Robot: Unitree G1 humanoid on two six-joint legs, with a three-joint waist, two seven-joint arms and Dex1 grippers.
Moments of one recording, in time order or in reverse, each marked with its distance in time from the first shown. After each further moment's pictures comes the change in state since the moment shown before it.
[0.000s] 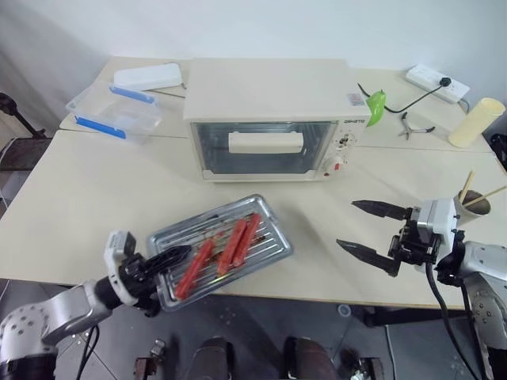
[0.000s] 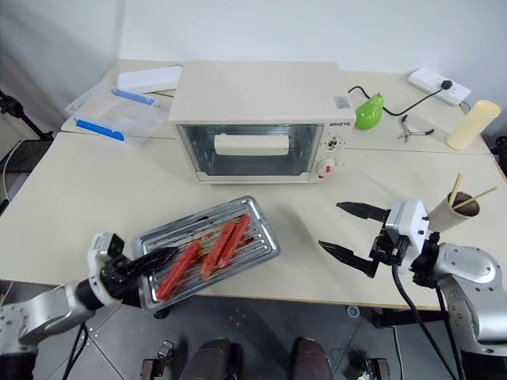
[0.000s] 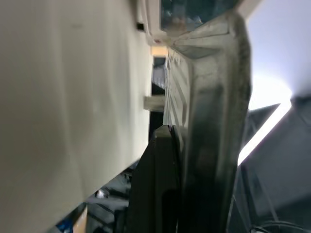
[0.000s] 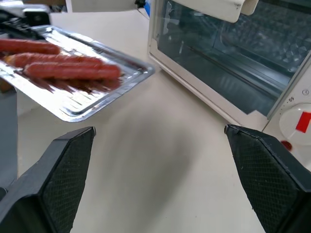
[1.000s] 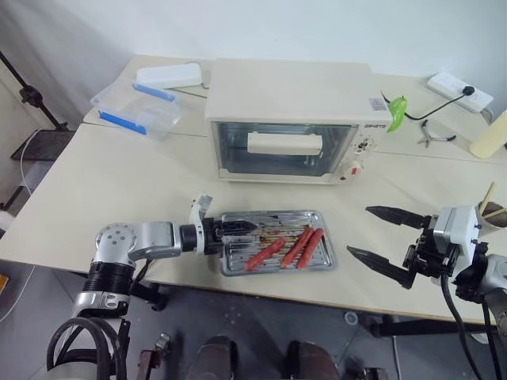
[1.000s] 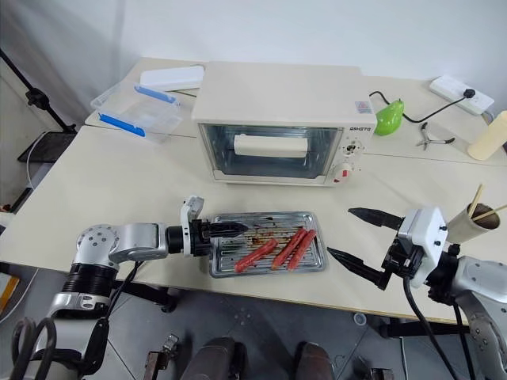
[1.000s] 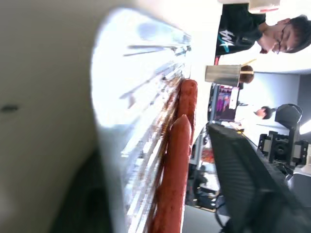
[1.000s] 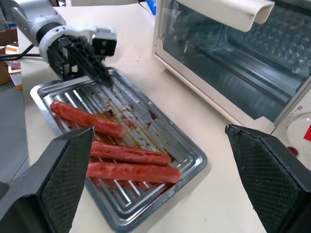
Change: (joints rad) left arm -0.521 -0.160 -0.289 0.216 0.273 0.011 0.247; right arm 0.134 -0.039 -0.094 -0.142 0.057 0.068 -0.078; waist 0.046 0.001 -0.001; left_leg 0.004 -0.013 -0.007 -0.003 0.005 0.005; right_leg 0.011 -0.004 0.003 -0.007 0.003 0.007
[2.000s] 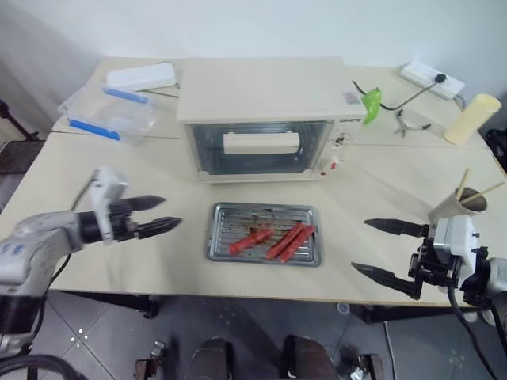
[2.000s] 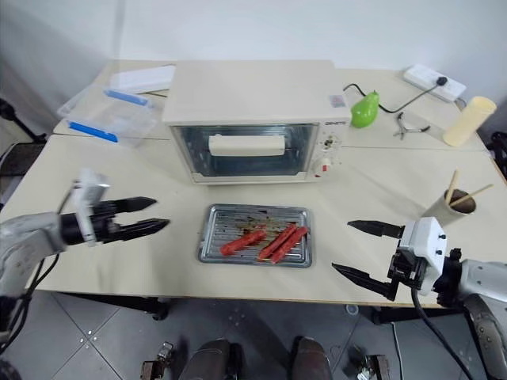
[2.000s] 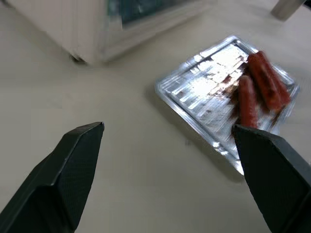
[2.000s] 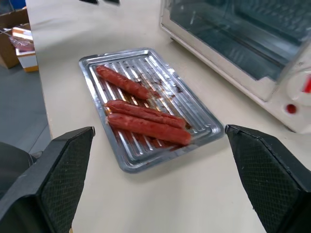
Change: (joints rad) left arm 0.500 0.466 0.274 -0.309 1.058 -1.033 -1.181; right arm -0.022 -0.060 0.009 0.111 -0.031 -0.073 0.184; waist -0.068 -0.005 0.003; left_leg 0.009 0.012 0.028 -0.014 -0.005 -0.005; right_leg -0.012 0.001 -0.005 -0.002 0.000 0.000
